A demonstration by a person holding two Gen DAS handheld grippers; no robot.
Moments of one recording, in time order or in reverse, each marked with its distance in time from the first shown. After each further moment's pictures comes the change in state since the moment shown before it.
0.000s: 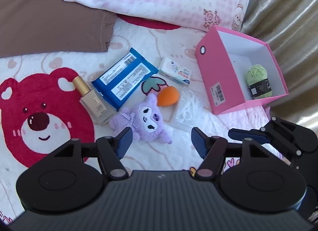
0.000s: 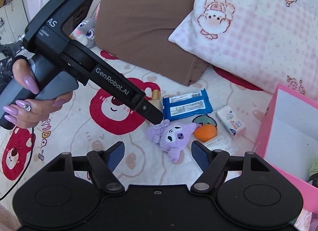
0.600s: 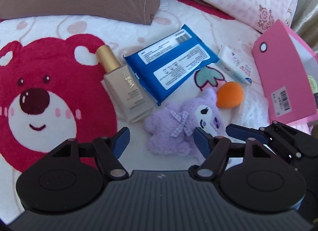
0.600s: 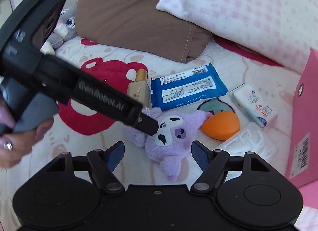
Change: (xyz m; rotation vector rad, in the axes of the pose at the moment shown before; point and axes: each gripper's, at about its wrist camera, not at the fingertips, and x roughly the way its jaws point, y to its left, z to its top) left arm 0.102 0.056 -0.028 -0.157 -0.050 0.109; right arm 0.121 -0.030 -0.016 0.139 -0.001 0.024
